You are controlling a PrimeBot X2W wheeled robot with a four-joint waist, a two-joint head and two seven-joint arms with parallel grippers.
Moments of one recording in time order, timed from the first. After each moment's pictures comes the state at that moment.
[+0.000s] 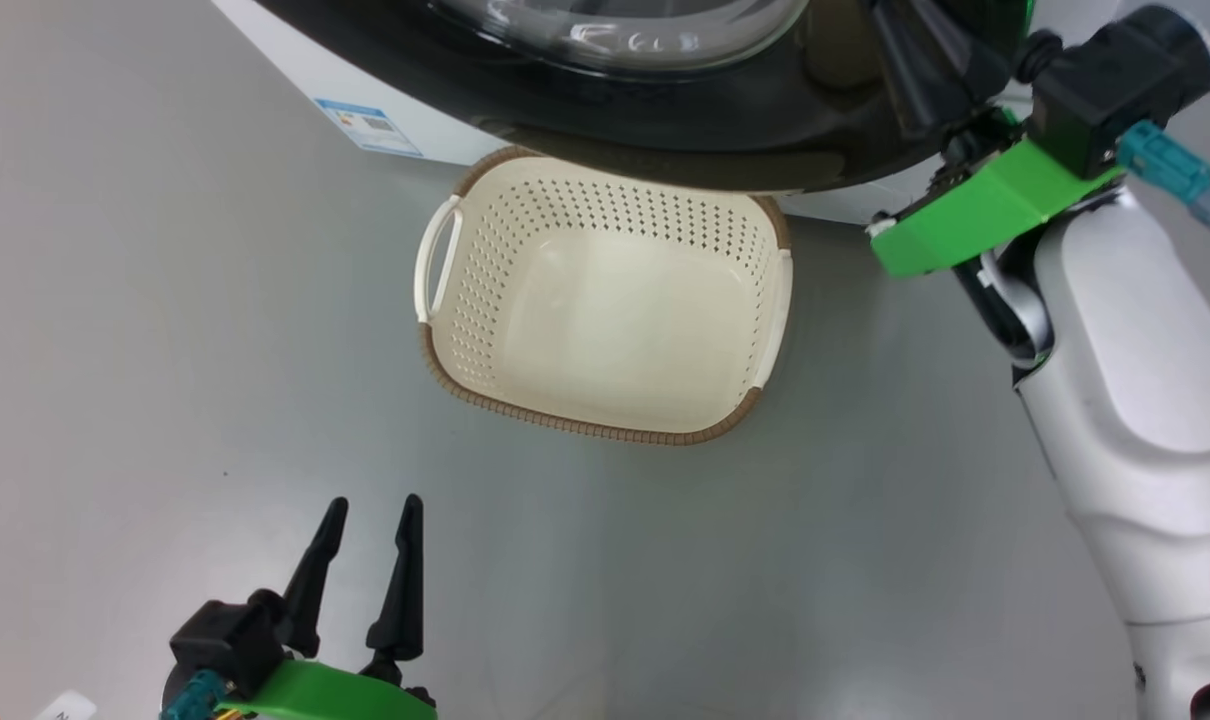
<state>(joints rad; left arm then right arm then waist) -0.07 0.04 -0.19 0.11 -0.39 -0.09 -0.26 -0.90 -0.22 0.29 0.36 0.20 0.13 -0.26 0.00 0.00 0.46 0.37</state>
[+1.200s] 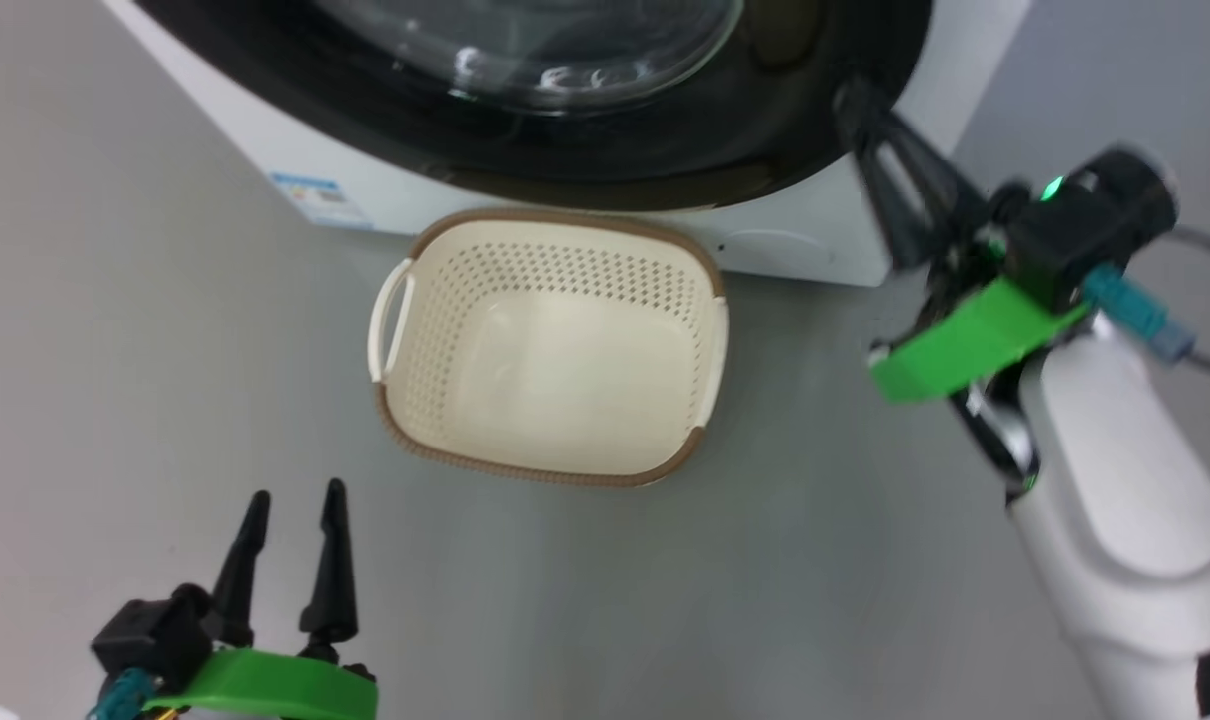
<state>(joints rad) -0.08 0.04 -0.11 0.11 -0.41 -0.08 -0.26 -0.75 -0.23 0.28 0.30 0.17 0.14 -0.26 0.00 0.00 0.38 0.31</state>
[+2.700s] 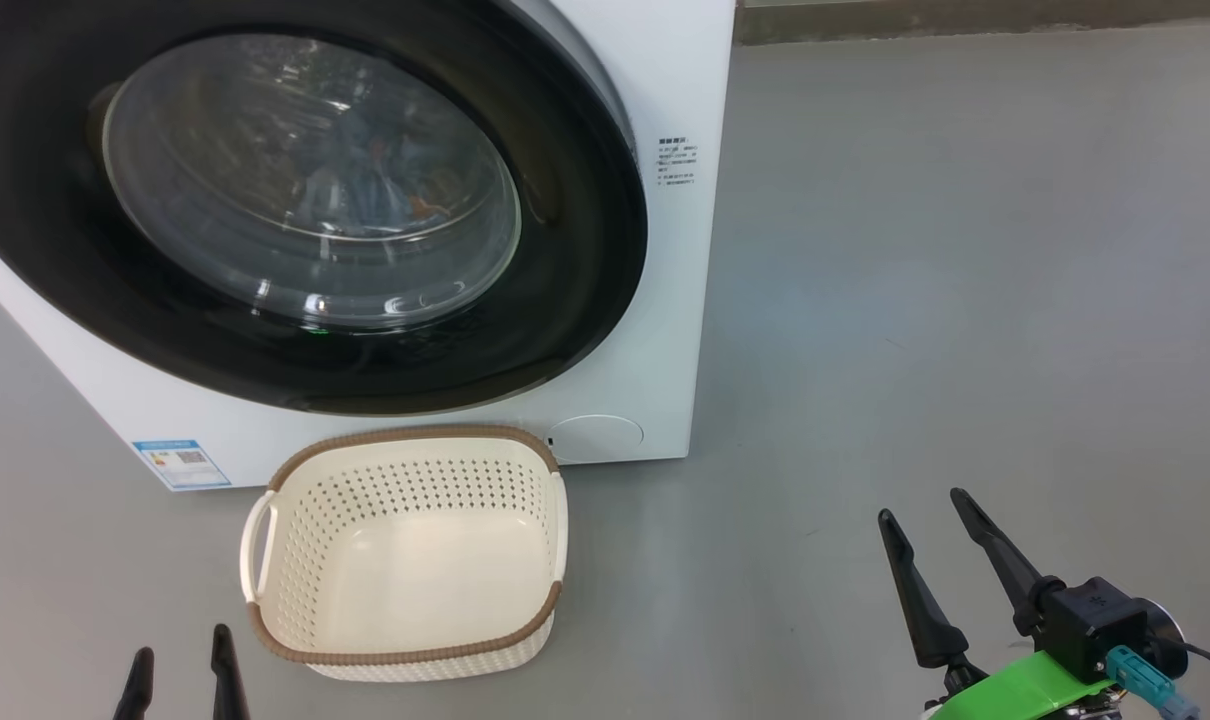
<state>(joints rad) 0.11 0.04 0.10 0.16 -0.30 -0.06 -0.26 -0.02 -0.10 0.05 0.13 0.13 0.14 -0.26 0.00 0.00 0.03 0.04</state>
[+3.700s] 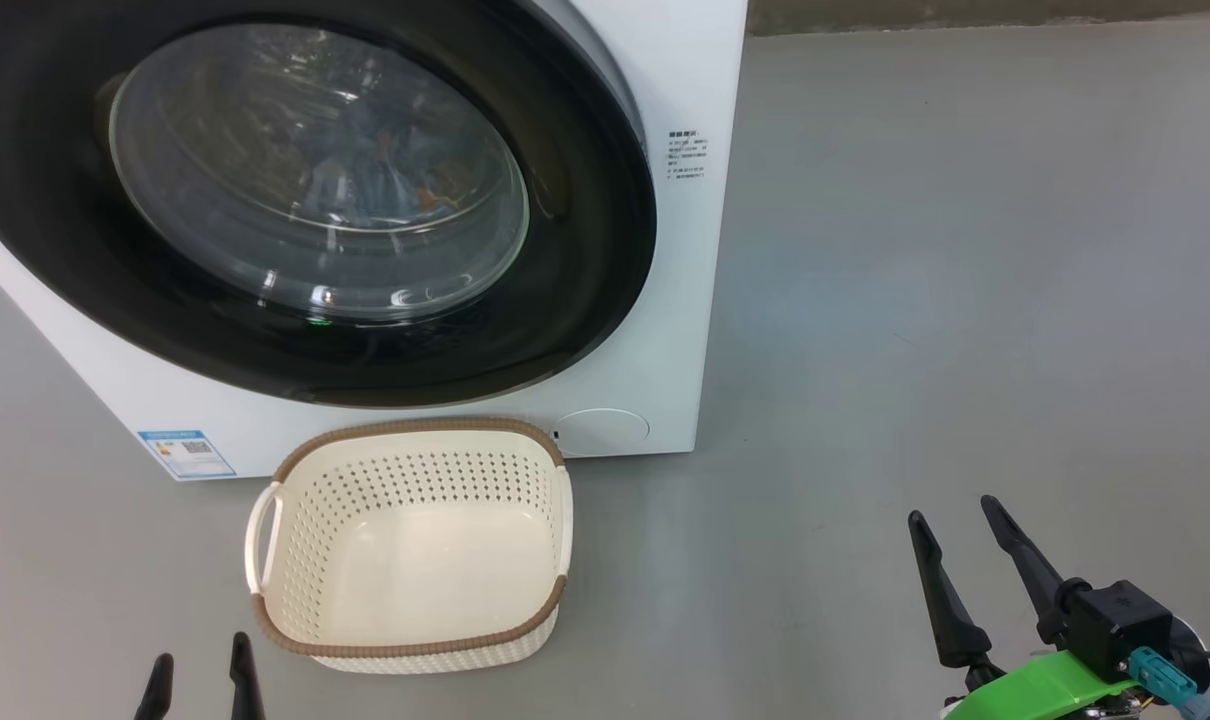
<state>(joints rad) 0.12 0.04 0.08 0.16 -0.30 -0.08 -0.26 -0.02 -0.08 -0.02 0.16 0.13 0.14 -0.26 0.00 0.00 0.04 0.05</state>
